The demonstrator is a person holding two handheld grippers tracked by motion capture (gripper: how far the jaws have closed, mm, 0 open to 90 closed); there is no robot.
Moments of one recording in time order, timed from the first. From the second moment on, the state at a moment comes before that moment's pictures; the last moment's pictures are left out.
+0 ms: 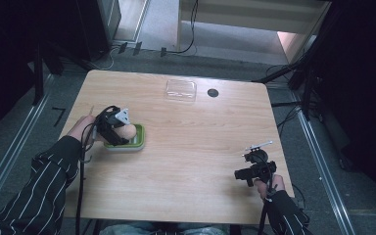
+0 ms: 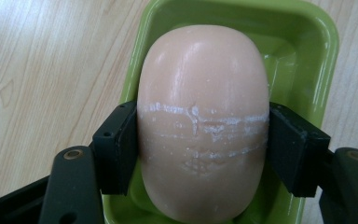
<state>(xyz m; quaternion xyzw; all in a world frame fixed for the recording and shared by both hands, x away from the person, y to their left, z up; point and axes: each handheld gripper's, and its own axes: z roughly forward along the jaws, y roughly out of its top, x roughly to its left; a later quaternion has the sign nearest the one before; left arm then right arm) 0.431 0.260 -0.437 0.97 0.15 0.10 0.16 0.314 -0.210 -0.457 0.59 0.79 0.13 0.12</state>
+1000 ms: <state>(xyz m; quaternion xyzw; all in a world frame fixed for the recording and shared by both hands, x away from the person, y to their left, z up) 0.426 0.261 -0.420 0.95 0.18 0.13 0.20 0.313 -0.211 -0.456 0.59 0.79 0.13 0.12</state>
